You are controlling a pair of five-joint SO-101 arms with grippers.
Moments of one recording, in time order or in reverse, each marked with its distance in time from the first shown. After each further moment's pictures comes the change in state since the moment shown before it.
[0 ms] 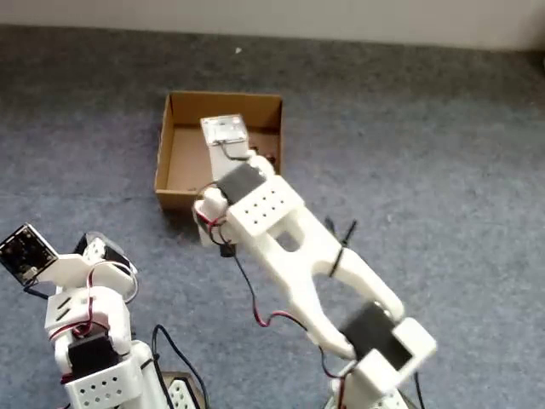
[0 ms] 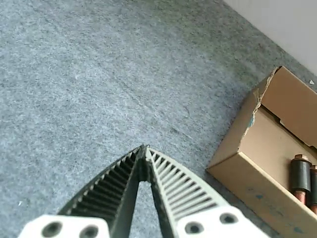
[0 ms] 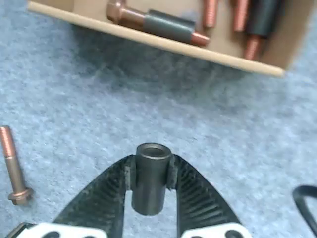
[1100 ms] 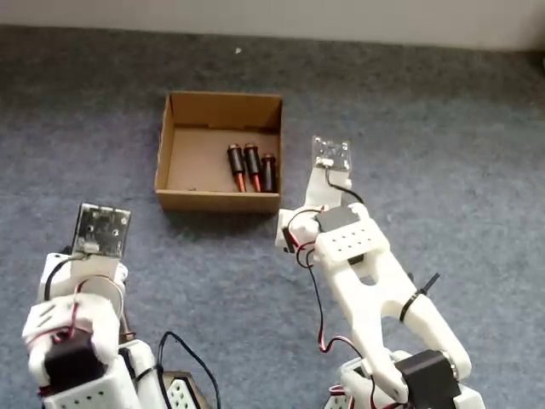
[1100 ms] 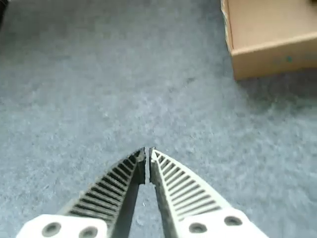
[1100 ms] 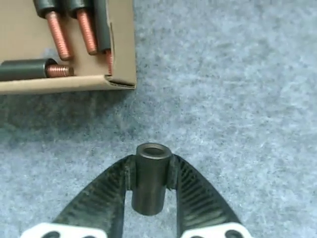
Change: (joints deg) left arm -0.4 11.5 -23.5 23.5 -56.0; right arm 18.1 -20.3 40.6 -29.8 0.6
